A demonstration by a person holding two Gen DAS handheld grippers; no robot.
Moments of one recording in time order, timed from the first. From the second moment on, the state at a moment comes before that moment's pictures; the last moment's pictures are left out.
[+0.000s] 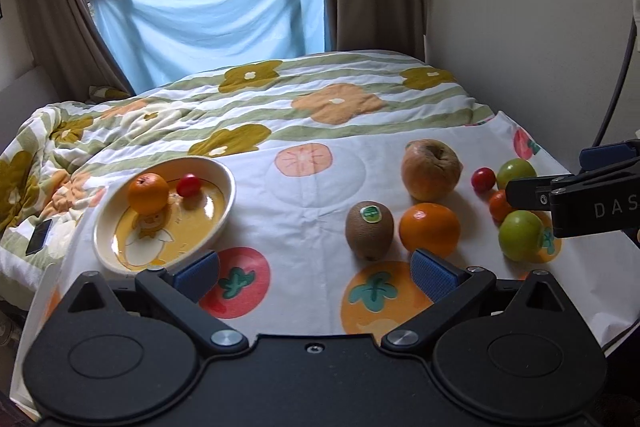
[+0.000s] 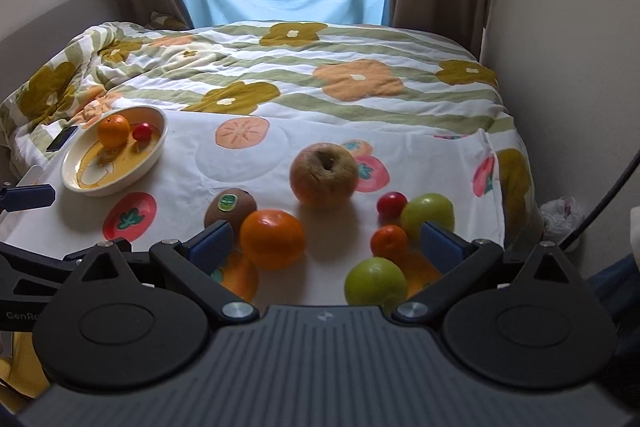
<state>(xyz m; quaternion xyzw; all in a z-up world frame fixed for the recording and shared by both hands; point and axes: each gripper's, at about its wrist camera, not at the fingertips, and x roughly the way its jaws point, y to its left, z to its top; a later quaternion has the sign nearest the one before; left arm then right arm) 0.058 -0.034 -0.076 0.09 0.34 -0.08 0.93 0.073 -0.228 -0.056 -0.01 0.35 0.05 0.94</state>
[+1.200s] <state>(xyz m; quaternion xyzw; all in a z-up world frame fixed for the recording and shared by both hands) 0.116 -0.145 -0.160 0.24 0.32 -0.19 0.90 0.085 -0.285 -0.136 0.09 0.39 0.00 0.92</state>
